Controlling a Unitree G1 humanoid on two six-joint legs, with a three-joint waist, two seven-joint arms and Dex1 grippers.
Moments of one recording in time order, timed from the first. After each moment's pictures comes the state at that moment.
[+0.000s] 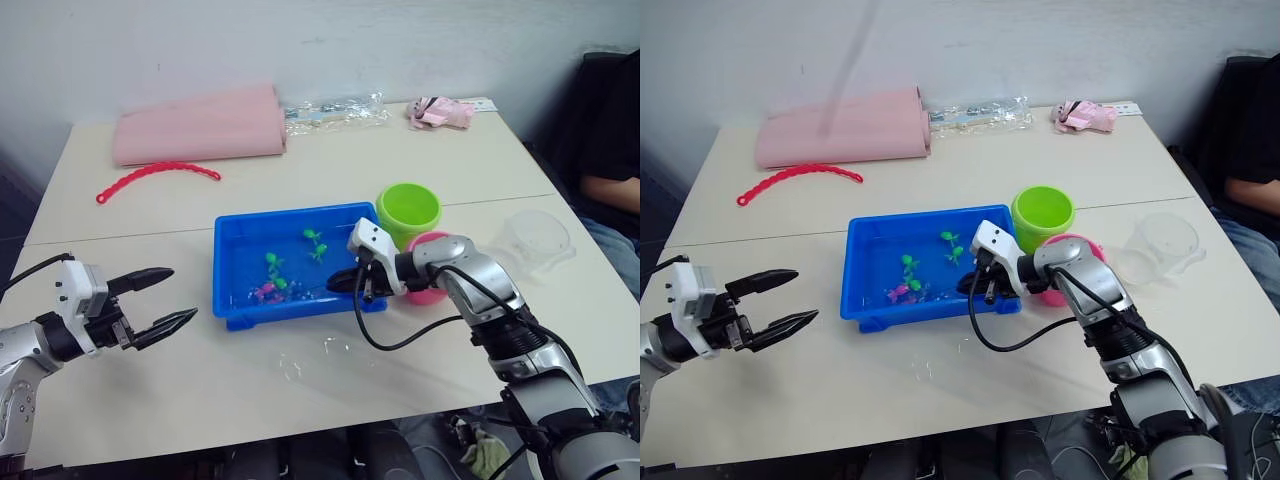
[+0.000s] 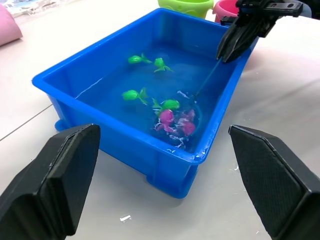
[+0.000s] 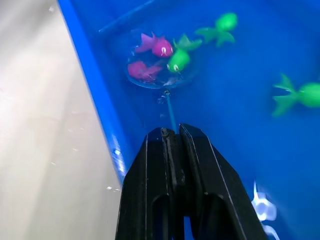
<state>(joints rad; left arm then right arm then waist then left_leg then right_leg) 0.10 0.80 0.47 -0.14 -0.59 0.24 -1.04 -0.74 -0.45 0.32 0.09 0.20 0.74 1.10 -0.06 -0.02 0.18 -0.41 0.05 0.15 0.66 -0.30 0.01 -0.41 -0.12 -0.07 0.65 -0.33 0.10</state>
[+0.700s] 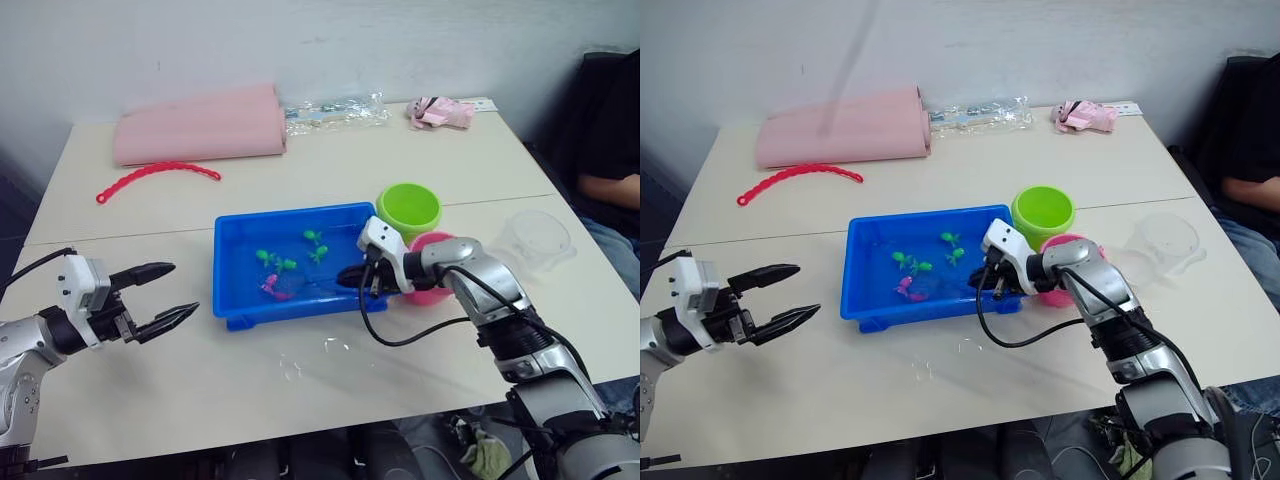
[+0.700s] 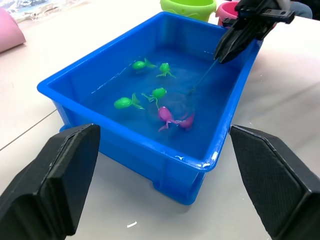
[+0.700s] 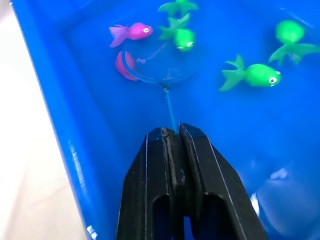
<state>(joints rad) 0.06 0.80 0.45 -0.11 -0.58 0.23 -1.05 -0.73 -0.48 0.31 0.12 0.20 0.70 1.08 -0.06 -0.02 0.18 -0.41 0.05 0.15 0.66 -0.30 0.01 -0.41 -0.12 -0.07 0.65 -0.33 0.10</state>
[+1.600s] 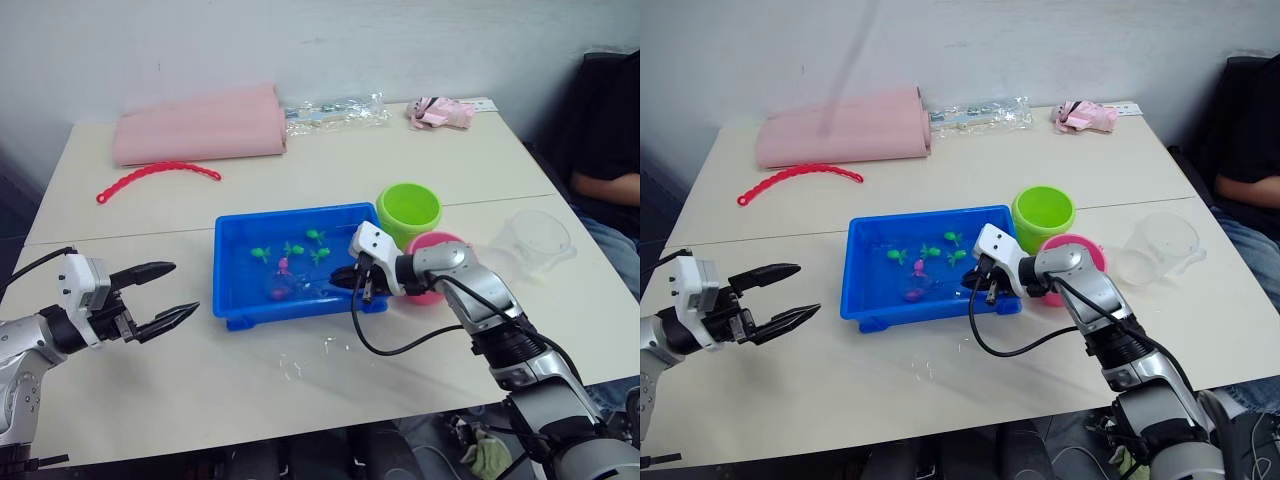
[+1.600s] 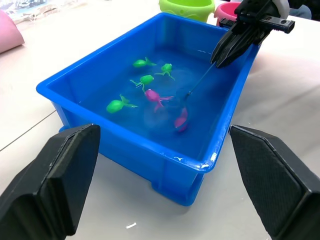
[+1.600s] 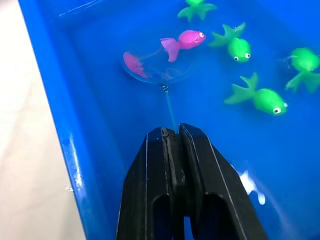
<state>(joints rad) 0.04 0.80 0.45 -0.11 -0.58 0.23 -1.05 -0.70 -0.44 0.33 0.10 0.15 0.56 1.01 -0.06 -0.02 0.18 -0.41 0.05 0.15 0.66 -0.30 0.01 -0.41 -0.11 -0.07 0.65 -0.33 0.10</state>
